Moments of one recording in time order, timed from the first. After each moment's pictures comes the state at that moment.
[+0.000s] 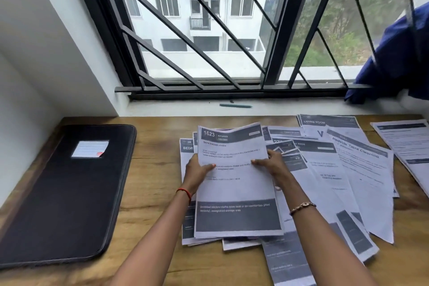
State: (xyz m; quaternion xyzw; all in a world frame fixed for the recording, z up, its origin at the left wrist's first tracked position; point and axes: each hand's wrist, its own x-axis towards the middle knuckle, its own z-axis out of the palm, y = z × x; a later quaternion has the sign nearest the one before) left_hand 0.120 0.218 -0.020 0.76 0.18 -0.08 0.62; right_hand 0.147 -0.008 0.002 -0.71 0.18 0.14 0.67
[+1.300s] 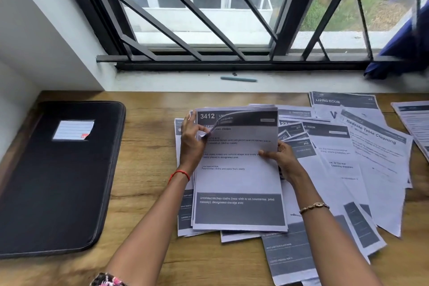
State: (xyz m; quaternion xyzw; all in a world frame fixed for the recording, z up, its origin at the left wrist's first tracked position) left_hand 0.162 0.221 -0.045 0.86 0.04 0.16 0.48; right_hand 0.149 -0.026 -0.029 -0.65 0.16 0.18 0.72
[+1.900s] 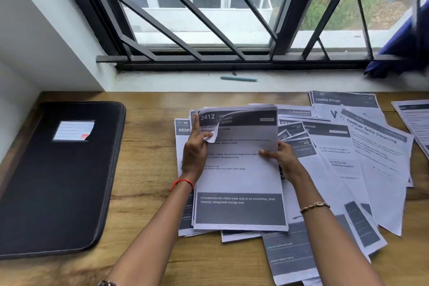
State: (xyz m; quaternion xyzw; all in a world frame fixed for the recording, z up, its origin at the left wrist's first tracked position) left_hand 0.147 0.215 -0.057 0.89 -0.05 0.22 0.39; right_hand 0.148 -0.024 -0.022 -0.65 0.18 0.18 0.72
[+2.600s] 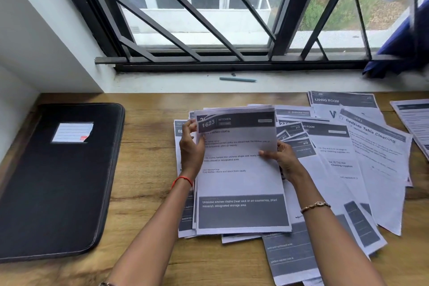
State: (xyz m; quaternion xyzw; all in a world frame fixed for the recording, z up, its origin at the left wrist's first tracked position) left_hand 0.146 0.210 -0.035 0.82 0.11 0.20 0.53; right_hand 0.149 -0.025 -0.022 -0.65 0.18 0.18 0.71
